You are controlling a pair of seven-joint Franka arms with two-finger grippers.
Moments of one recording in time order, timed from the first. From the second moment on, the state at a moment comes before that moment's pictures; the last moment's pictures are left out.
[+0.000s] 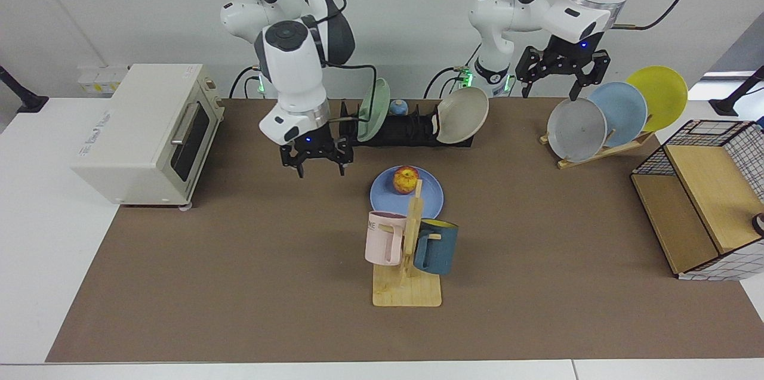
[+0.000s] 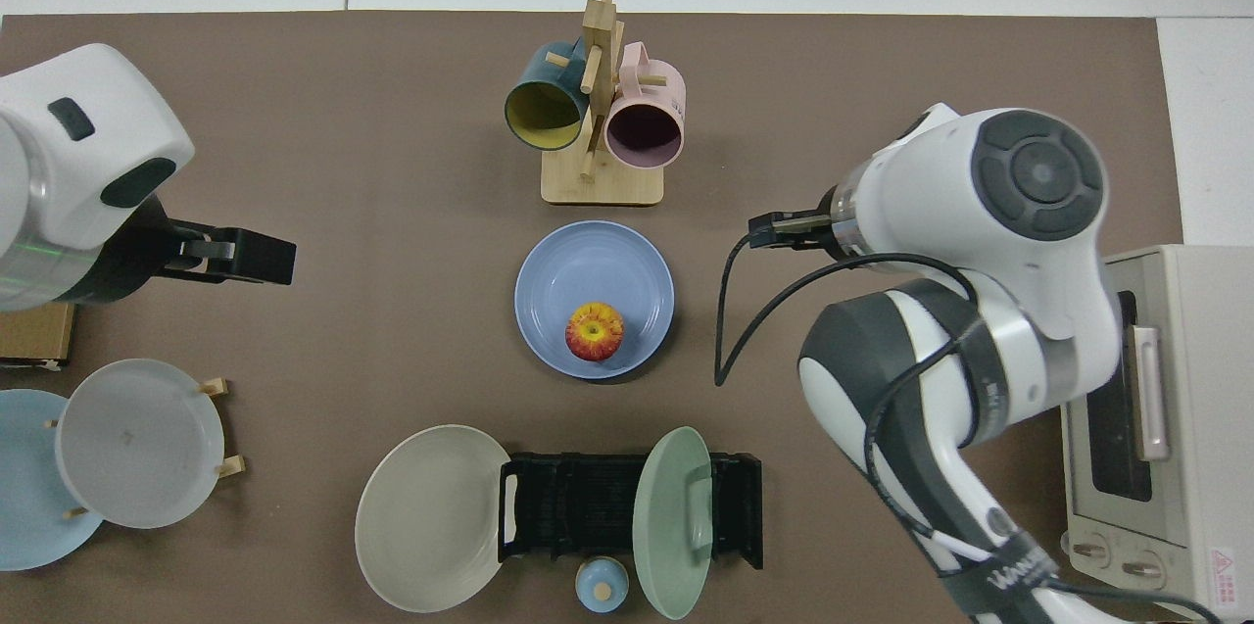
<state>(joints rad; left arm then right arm) -0.12 -0.02 -0.10 -1.49 0.02 1.51 -0.08 0.45 0.13 -0.15 -1.80 0.03 2.05 0.28</state>
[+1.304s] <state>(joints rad) -0.11 -0.04 -0.09 -1.49 0.02 1.42 -0.08 0.12 -0.04 -0.15 -1.80 -0.01 1.83 -0.05</state>
